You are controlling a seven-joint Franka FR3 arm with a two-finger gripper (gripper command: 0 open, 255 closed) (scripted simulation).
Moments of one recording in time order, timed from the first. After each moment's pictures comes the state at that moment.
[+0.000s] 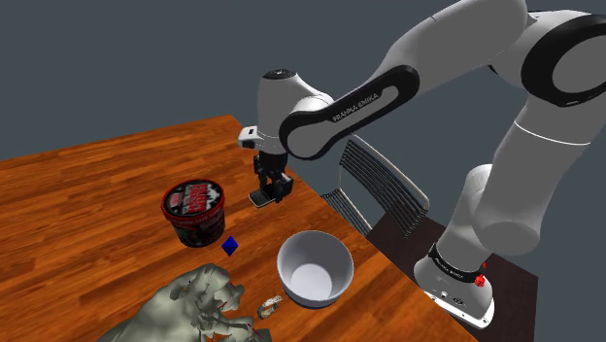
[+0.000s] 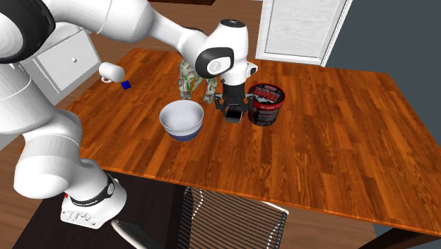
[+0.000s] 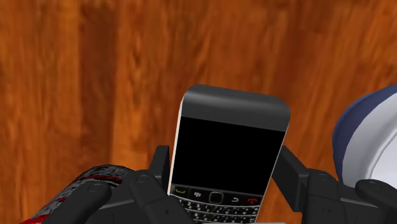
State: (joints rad) arm 0.33 0.03 0.17 -2.20 -0.02 2.29 -1.01
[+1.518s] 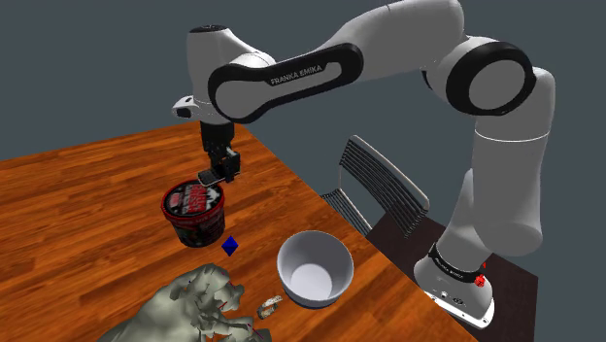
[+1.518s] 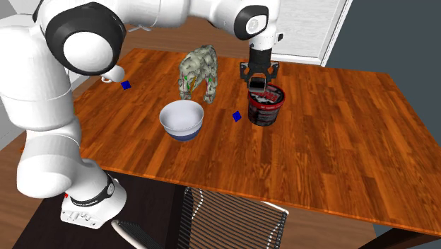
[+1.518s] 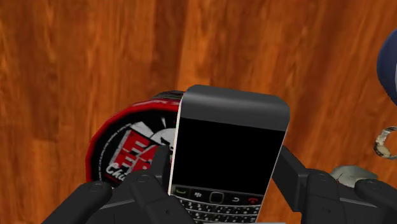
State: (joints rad) arm 0.39 0.35 0.19 -1.57 -0.08 1.98 -0.92
